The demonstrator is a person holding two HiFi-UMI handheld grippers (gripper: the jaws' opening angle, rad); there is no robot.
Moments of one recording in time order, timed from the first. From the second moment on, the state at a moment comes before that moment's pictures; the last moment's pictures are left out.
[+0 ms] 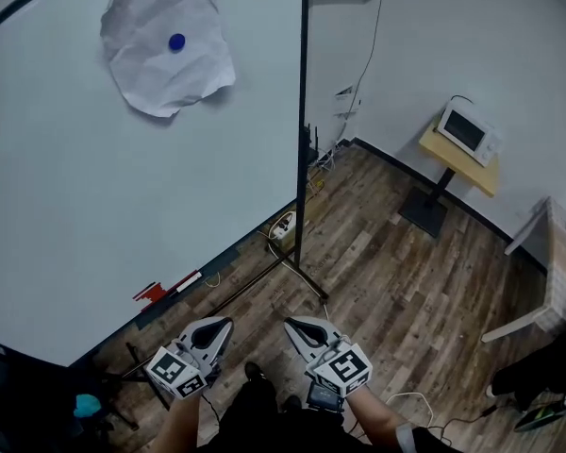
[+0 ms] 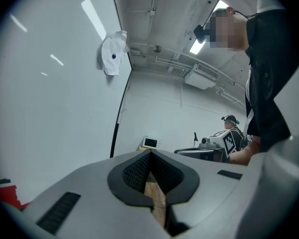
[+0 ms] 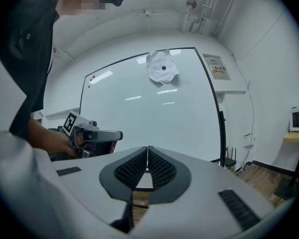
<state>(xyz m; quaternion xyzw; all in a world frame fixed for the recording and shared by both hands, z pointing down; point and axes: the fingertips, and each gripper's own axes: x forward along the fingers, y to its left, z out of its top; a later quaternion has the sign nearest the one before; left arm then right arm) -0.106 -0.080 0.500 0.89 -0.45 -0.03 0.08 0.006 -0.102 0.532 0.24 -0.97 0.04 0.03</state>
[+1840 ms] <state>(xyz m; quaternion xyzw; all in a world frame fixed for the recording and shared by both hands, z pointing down) -0.192 -0.310 0.339 0.86 -0.49 -0.04 -0.13 -0.129 -0.372 0.379 0.15 -0.98 -0.06 -0.07</state>
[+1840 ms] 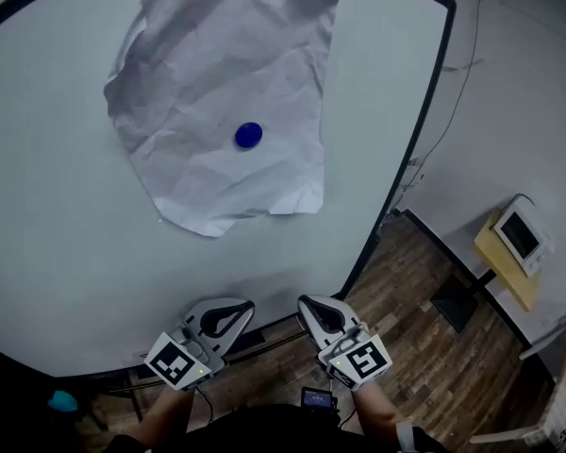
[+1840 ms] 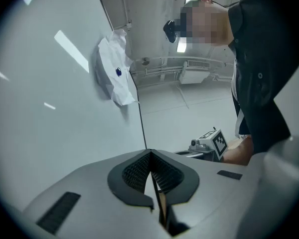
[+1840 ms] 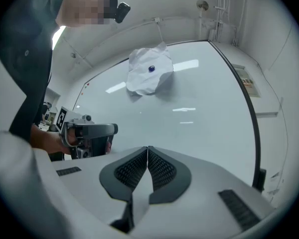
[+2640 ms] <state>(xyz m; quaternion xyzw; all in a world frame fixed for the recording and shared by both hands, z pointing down) -0.175 -0.327 0.117 0.65 -0.55 0.27 -0.44 -0.143 -0.382 0.107 0.07 -0.93 -0.34 -0.12</state>
